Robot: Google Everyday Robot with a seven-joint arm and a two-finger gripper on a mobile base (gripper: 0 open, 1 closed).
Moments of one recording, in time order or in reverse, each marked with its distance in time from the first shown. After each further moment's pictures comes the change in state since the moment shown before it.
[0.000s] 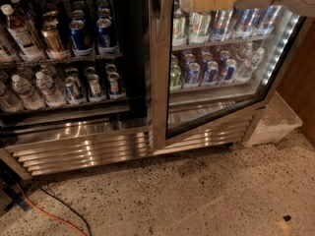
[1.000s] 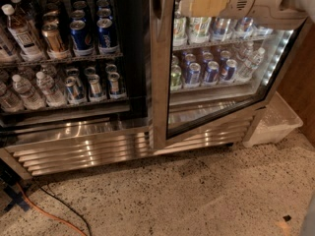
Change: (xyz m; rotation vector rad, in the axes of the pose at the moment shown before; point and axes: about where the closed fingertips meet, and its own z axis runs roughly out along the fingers) arm 0.010 -0.012 0.021 -0.229 -0.143 0.036
